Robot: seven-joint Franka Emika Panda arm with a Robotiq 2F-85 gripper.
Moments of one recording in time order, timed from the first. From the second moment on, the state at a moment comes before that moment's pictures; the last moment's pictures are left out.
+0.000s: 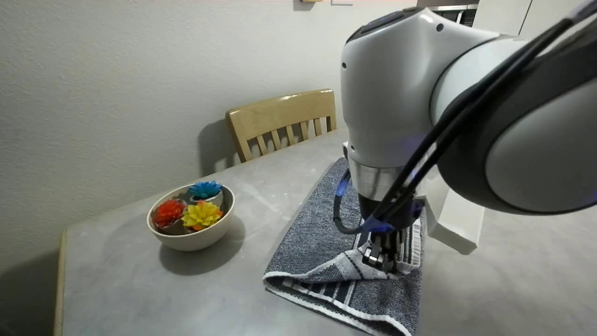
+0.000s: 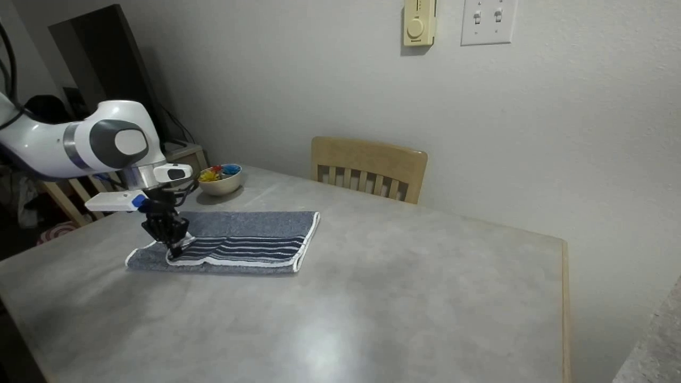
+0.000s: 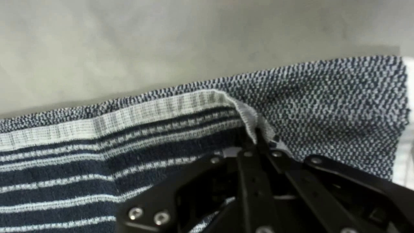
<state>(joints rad) 0.38 0.53 0.04 -2.09 -0.21 2.48 0.31</state>
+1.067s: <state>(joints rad) 0.42 0.46 0.04 -2.12 -0.28 2.41 0.43</state>
